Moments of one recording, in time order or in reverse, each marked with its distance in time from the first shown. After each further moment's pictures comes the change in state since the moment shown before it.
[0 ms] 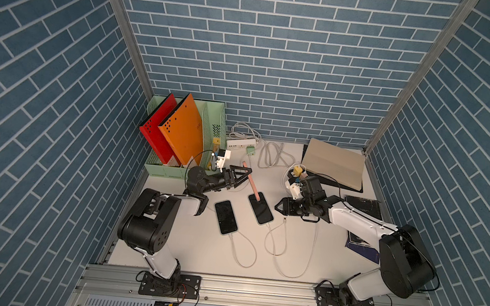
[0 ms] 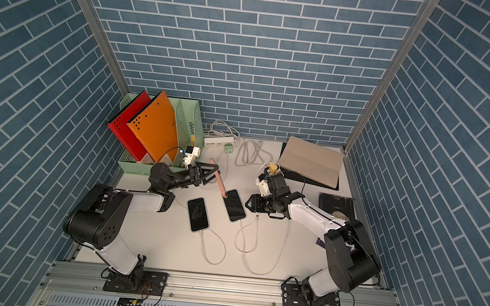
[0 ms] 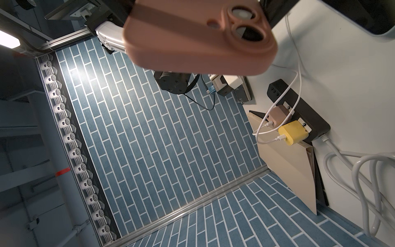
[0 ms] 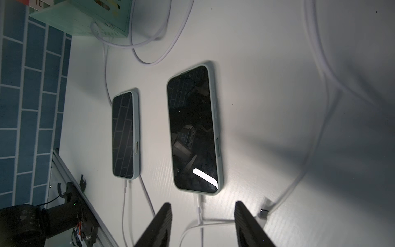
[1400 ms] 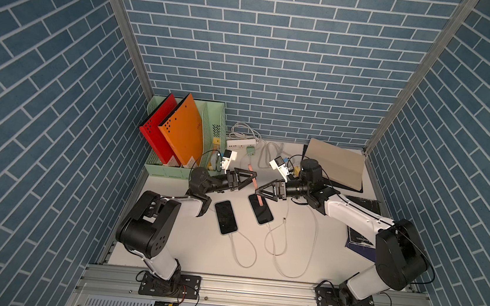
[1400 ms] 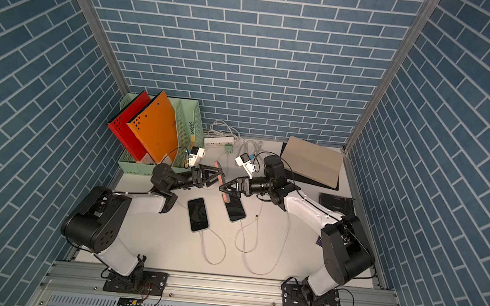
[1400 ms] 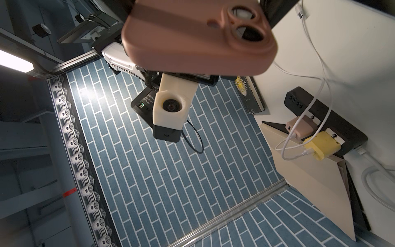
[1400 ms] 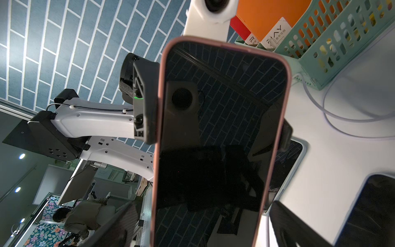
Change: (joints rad) left arm -0.056 -0.030 0.009 0.000 0.039 0.000; right arm 0.039 0.071 0.139 0.449 -0.605 0.148
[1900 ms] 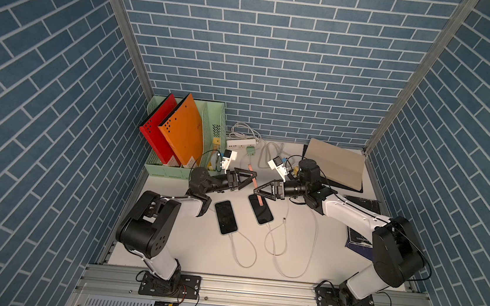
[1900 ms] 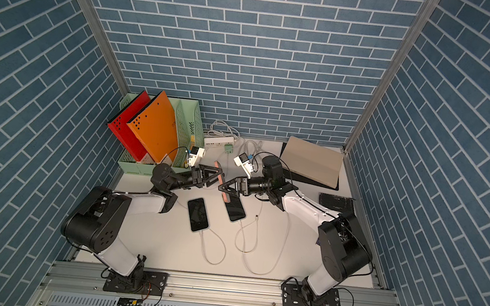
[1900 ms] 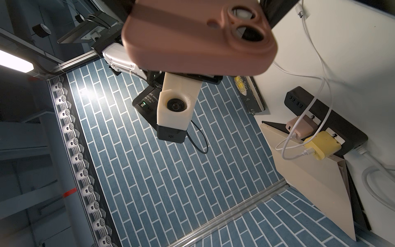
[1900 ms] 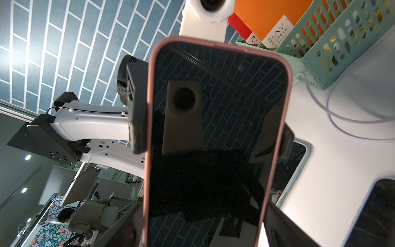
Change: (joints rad) left arm 0.000 0.000 0.000 0.001 0.000 0.000; right arm 0.011 0.020 -0.001 0.059 -0.001 0.041
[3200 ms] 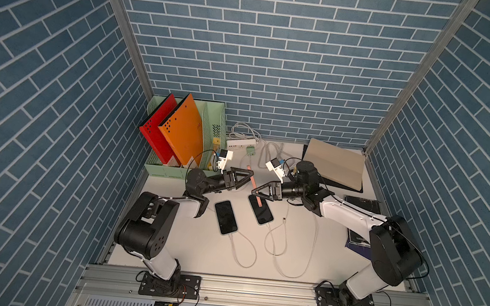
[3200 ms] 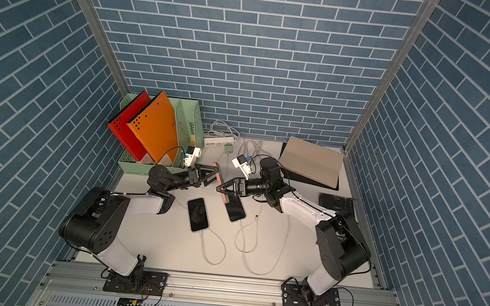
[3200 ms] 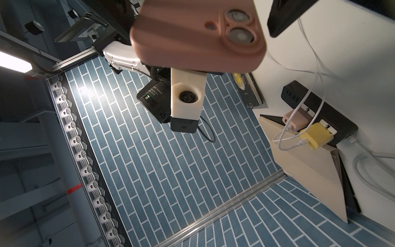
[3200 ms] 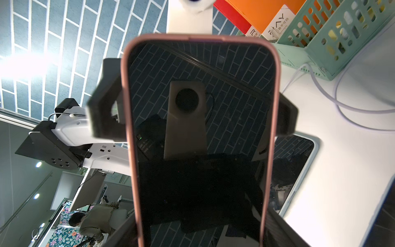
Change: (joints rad) left arm 0.050 -0.016 -0.041 0.042 -0.011 0.000; right arm 0.021 0.012 -0.017 0.032 0.027 0.056
